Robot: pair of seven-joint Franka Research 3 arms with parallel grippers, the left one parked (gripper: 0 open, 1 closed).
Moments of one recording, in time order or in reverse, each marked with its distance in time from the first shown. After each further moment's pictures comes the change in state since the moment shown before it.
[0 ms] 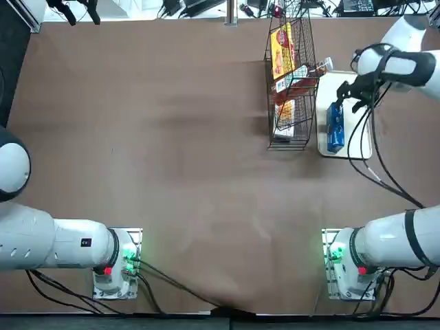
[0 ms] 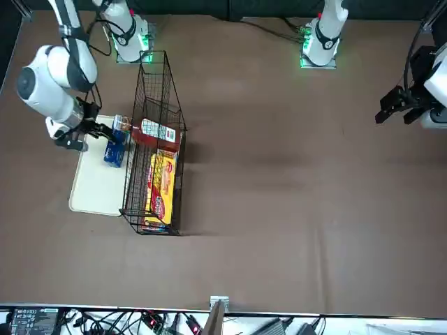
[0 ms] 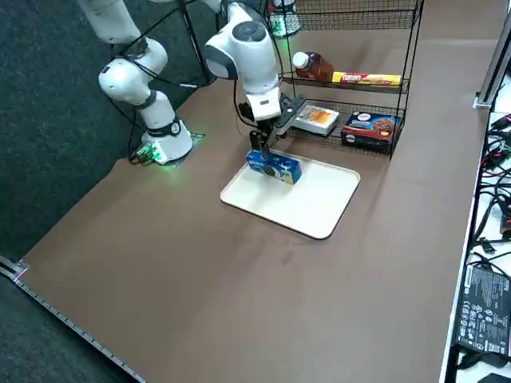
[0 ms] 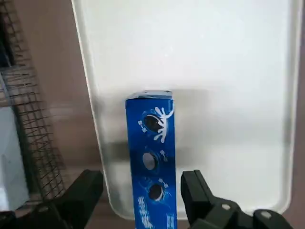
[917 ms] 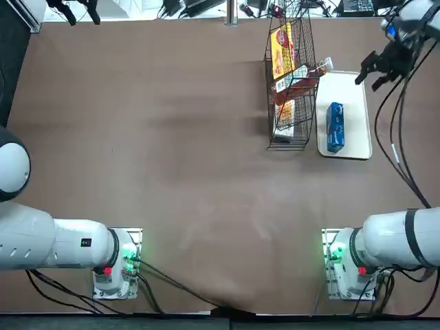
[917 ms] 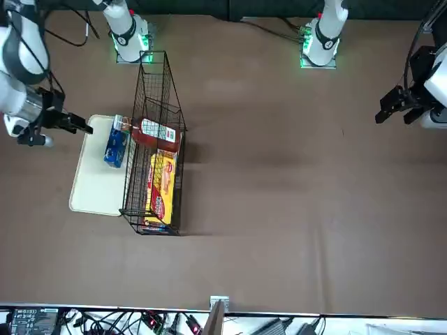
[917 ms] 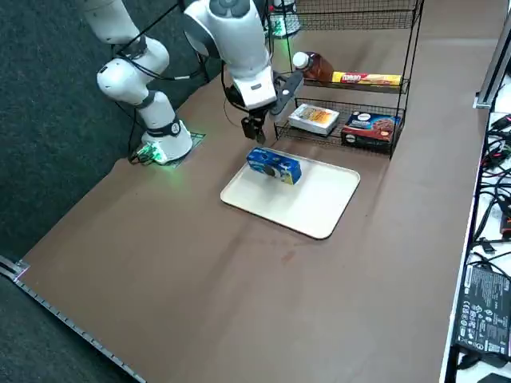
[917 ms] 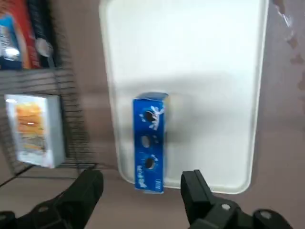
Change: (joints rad) arm -0.139 -0.039 -0.017 0.265 0.090 -0.401 -0.228
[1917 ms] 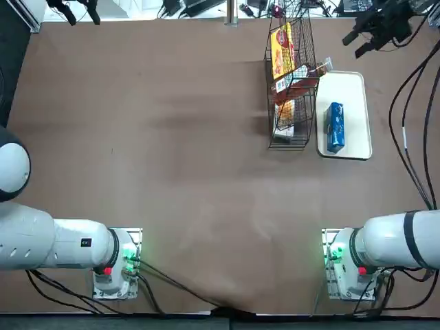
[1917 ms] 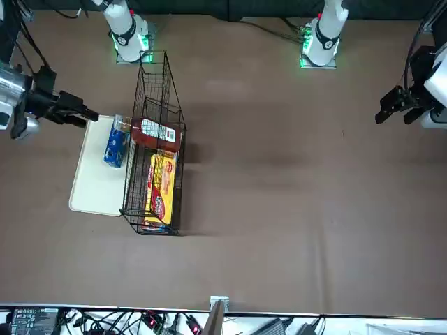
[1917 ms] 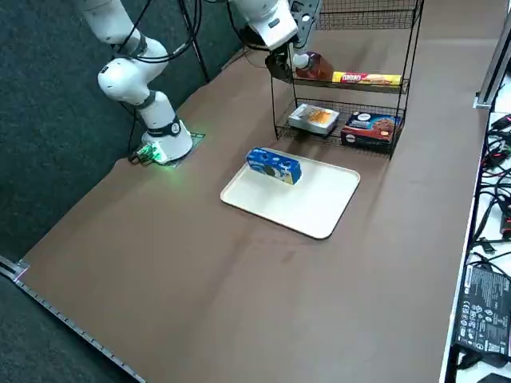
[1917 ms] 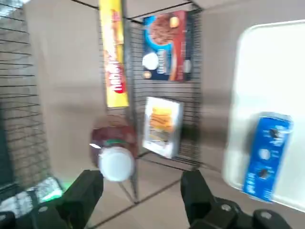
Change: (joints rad) arm 0.060 -0.037 -0.008 0.216 0.296 -0.260 -0.048
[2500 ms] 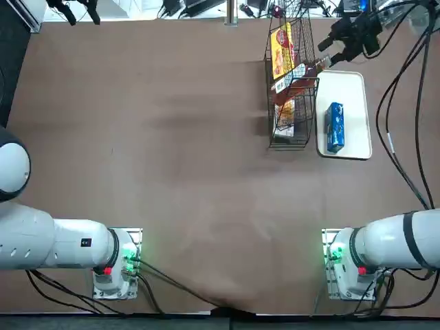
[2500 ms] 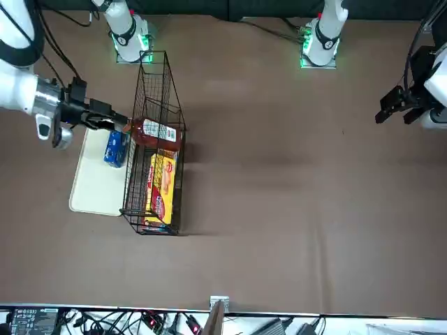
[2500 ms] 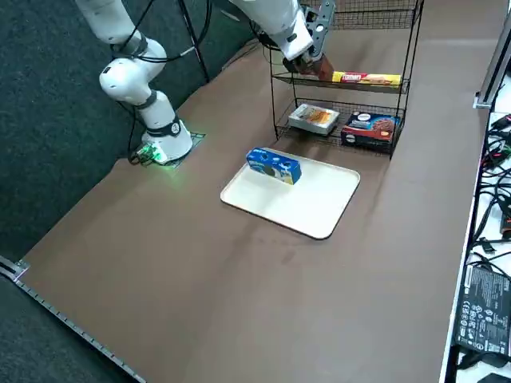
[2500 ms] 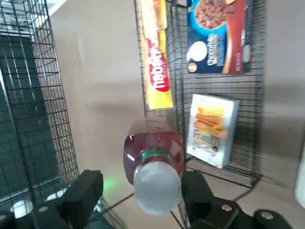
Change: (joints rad) arm 0.109 0.021 0.007 -0.109 0.252 0.092 -0.004
